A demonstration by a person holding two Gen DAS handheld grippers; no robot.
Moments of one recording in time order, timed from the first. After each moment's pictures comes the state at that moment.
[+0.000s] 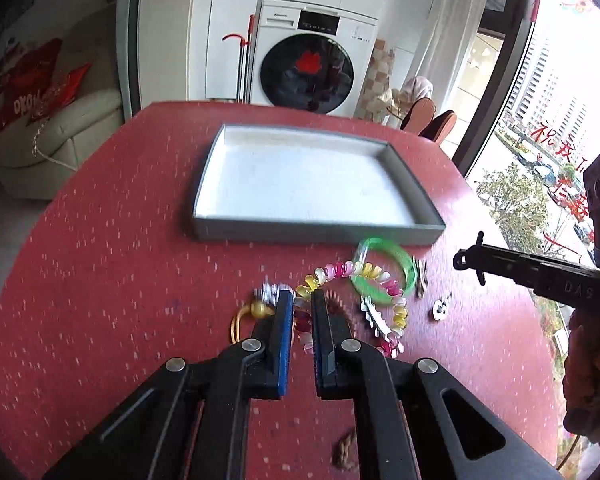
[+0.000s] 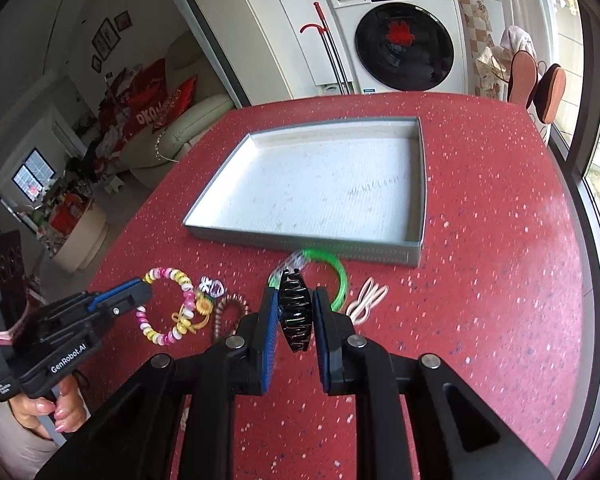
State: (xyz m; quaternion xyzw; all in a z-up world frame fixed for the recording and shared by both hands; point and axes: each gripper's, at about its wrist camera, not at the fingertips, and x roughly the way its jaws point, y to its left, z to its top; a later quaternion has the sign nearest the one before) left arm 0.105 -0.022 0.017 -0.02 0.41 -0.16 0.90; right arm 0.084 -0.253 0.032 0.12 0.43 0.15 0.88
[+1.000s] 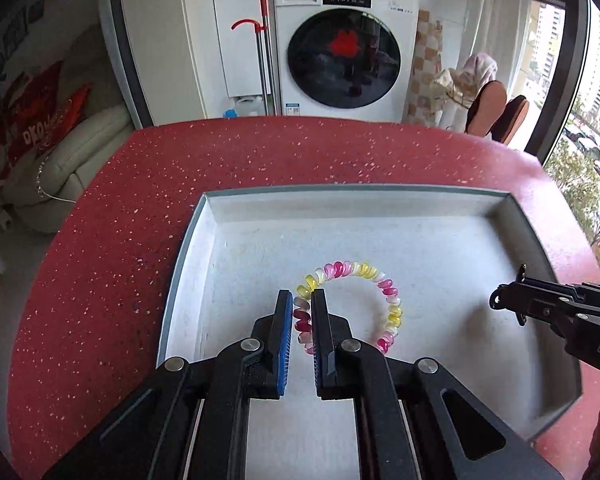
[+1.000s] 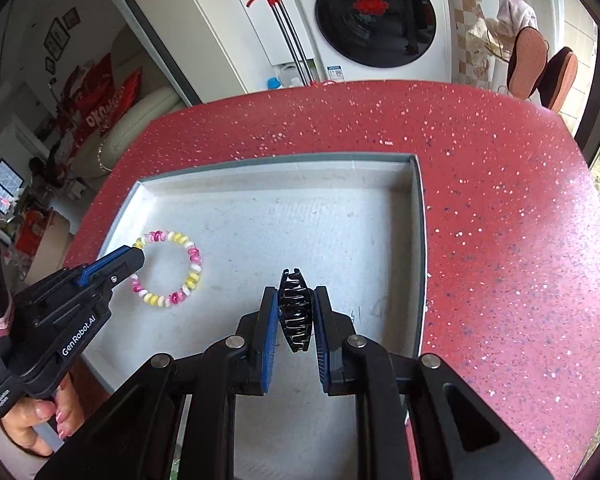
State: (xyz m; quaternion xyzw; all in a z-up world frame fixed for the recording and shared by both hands) left arm 0.317 -0.076 -0.032 0.05 0.45 -0.07 0.89; right arm 0.272 -0.276 -0.035 0.12 0.50 0.10 0.85
